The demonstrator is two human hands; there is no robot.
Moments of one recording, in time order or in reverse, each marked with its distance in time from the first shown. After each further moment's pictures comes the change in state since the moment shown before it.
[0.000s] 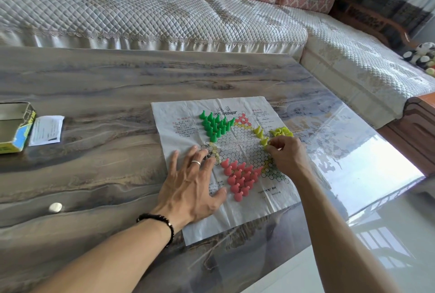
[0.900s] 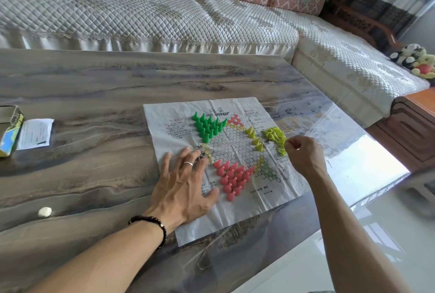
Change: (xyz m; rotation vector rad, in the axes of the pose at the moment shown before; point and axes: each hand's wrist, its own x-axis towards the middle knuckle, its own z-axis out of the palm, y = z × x) left_hand 0.000 0.000 0.000 0.014 -0.004 0.000; right_hand -0.002 0.019 -0.041 -0.140 0.153 0.052
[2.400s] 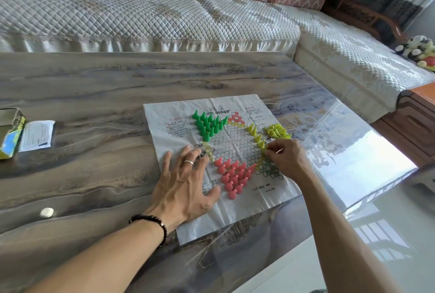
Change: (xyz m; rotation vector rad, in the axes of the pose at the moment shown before) left_hand 0.001 0.001 0.001 0.008 0.007 0.001; right_hand -0.009 -0.001 0.029 0.112 -0.199 -0.119
